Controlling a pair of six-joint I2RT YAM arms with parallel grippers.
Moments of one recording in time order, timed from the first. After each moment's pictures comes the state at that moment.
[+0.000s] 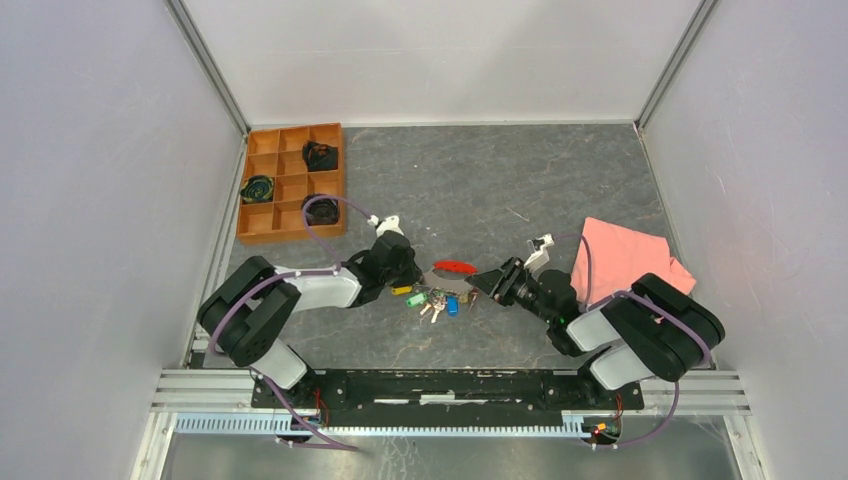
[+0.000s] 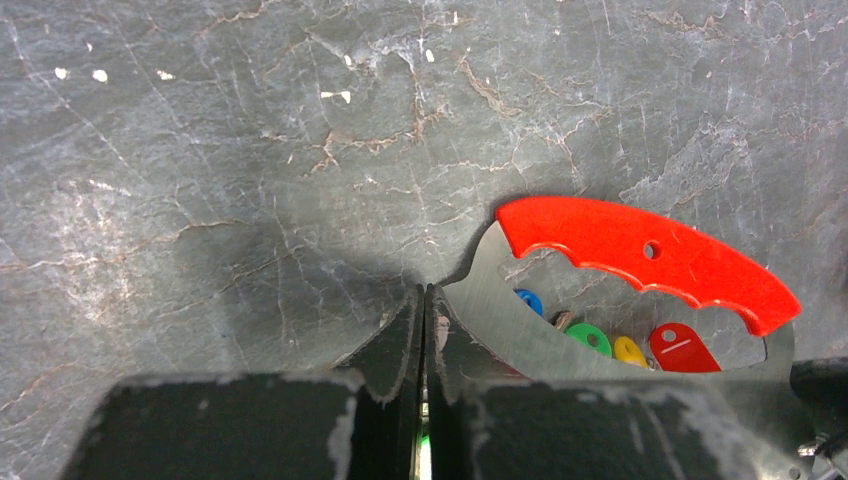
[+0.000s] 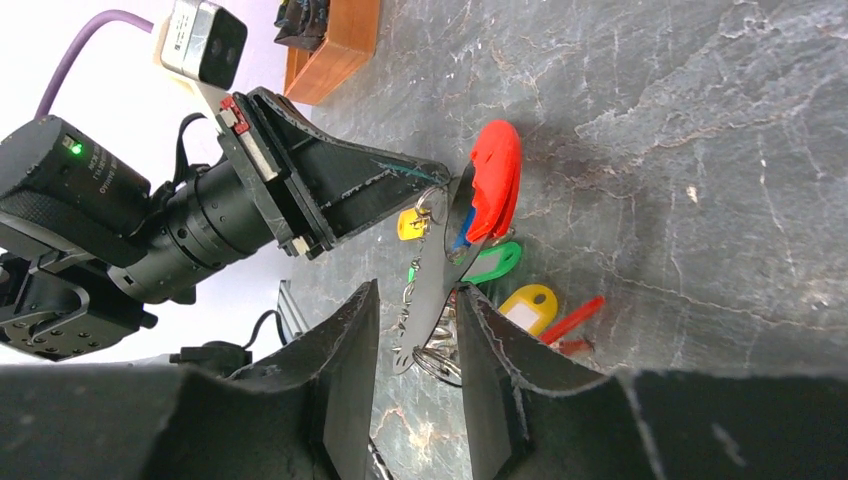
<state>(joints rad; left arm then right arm) -0.73 1.57 0.62 0.21 -0.13 -0.79 0.61 1.48 0.09 1.18 -0.20 1.08</state>
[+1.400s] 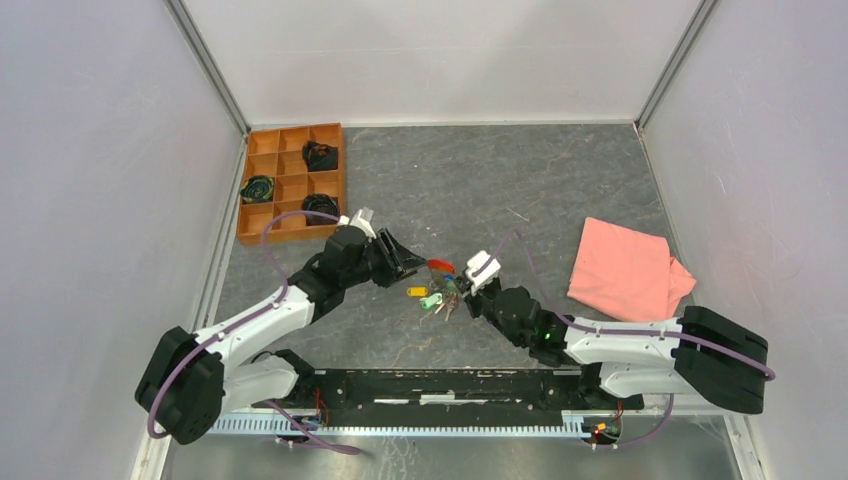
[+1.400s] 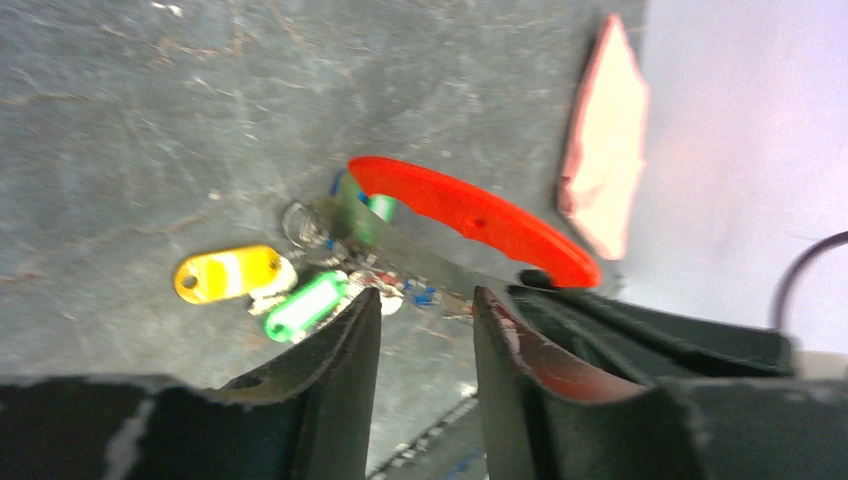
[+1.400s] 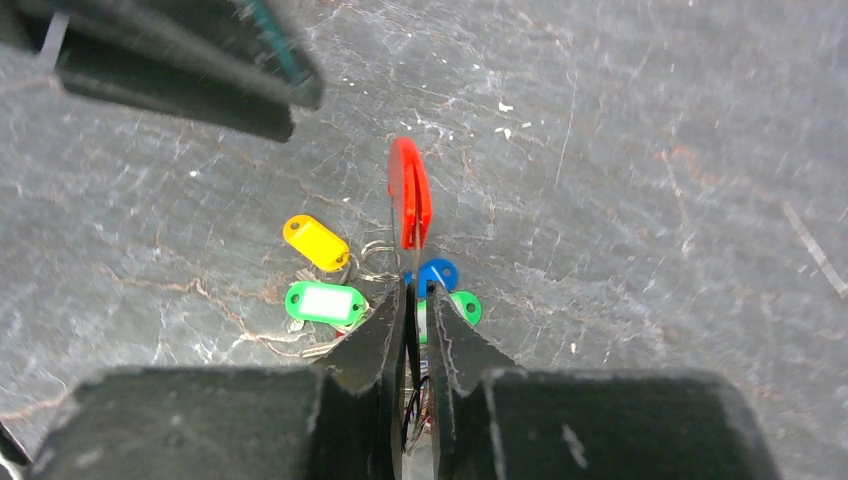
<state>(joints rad) -0.62 1.13 0.54 0.07 0.19 -1.05 1.10 1.16 0.33 0.60 0.43 0.11</state>
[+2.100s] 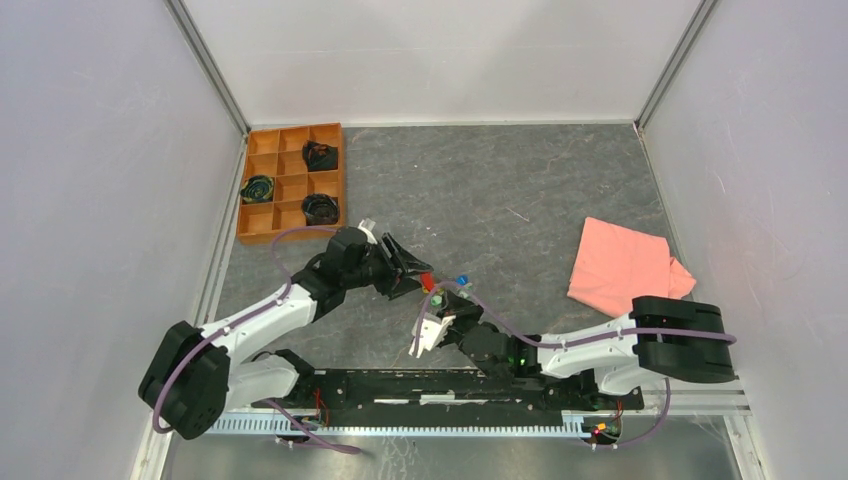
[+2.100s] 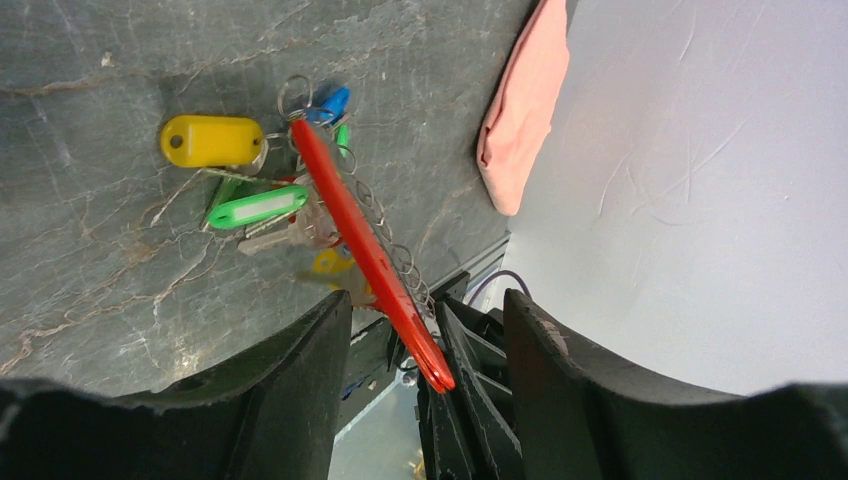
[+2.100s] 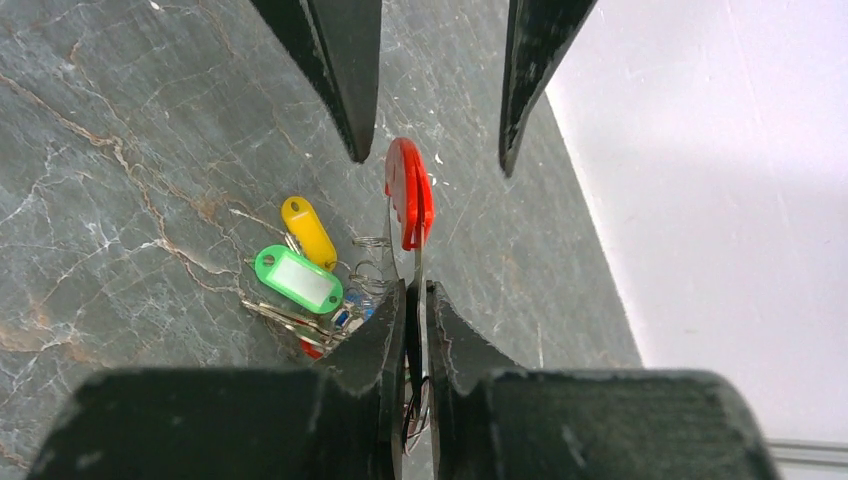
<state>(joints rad) -0.59 1.13 0.53 0.04 0.36 -1.29 1.45 1.36 0.39 0.70 0.77 -0.66</state>
